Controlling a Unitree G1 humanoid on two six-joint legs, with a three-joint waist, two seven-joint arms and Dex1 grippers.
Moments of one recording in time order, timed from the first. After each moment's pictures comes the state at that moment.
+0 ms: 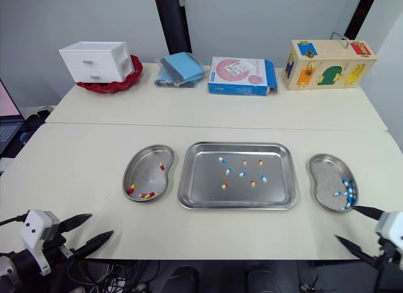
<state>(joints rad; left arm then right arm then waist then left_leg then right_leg) 0.52 0.68 0.56 -0.24 -0.47 0.26 -0.99 0.56 -0.76 -0.56 -0.36 0.37 0.00 1.08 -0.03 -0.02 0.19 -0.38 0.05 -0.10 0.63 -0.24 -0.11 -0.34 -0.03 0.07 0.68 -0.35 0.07</state>
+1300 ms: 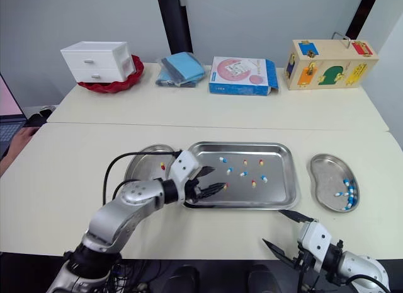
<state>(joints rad) -0.39 0.42 -0.28 -0.32 -0.30 0.73 -0.58 0.47 -0.57 -0.07 -0.37 0.22 -0.17 0.85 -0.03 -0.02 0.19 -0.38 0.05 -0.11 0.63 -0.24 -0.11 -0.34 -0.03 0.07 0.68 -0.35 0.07</state>
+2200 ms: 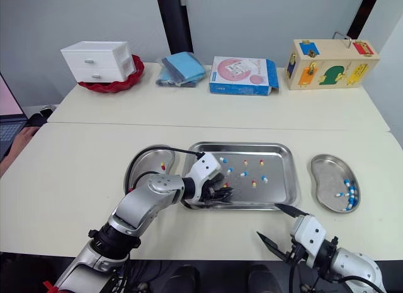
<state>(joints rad) -0.49 0.39 -0.40 -0.18 -0.20 0.83 -0.63 0.45 -0.58 -0.04 -0.51 0.22 -0.02 0.75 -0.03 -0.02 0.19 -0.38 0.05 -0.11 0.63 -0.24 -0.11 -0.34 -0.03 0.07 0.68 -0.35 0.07</state>
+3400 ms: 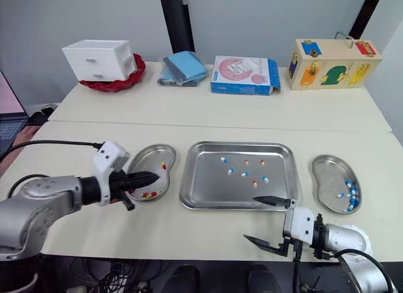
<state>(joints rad) -0.14 0.81 0.28 -0.48 -0.51 1.05 -0.80 0.17 -0.66 0.09 -0.39 0.34 -0.14 1.04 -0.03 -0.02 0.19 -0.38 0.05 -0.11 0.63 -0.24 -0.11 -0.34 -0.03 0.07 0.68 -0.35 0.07</state>
